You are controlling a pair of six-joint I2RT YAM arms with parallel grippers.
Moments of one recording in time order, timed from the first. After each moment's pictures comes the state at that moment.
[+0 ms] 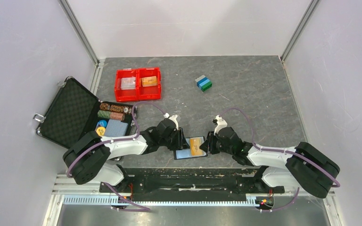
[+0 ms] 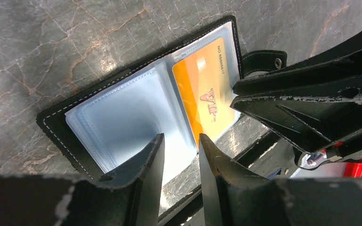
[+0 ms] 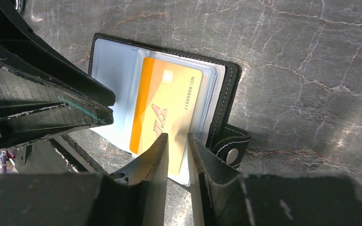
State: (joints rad) left arm -0.86 1.41 0.54 0.09 0.16 -0.84; right arm 0.83 1.24 0.27 0.35 -0.05 0.70
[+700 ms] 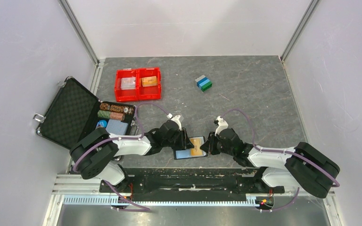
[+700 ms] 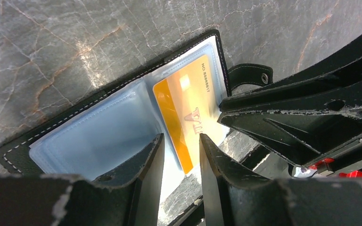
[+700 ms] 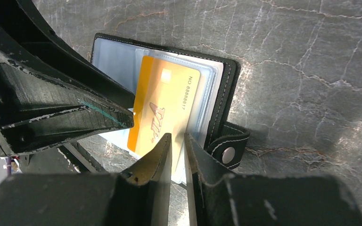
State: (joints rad) left arm -0.89 1.49 0.53 0.24 0.13 -0.87; right arm 0.83 1.24 0.24 0.40 -0.06 0.72
